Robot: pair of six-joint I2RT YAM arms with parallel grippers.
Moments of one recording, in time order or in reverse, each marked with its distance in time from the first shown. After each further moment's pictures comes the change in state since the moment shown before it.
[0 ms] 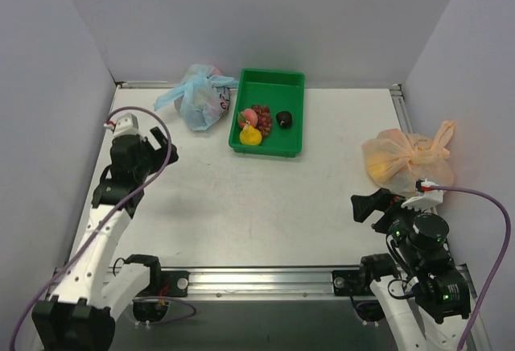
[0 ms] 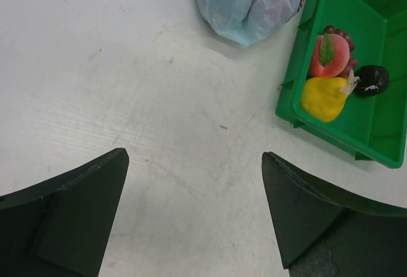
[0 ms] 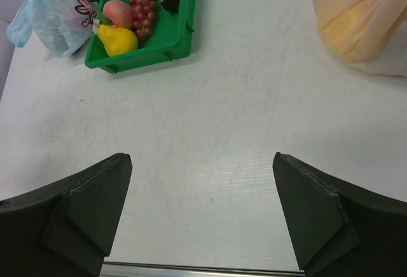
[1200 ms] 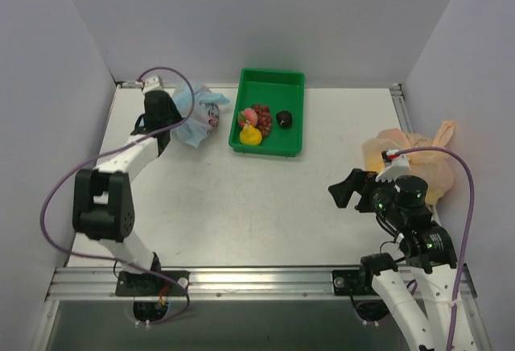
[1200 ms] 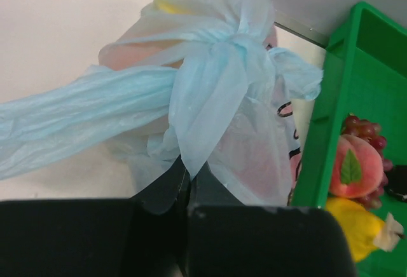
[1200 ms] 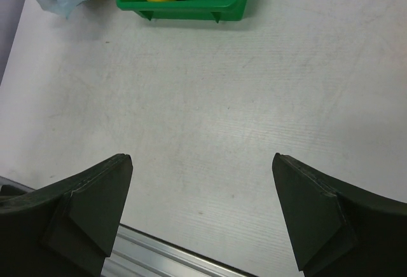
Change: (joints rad) left arm -0.010 0.921 0.413 0.520 -0.054 0.051; right arm 0.025 0.267 -0.034 0.173 -0.222 -0.100
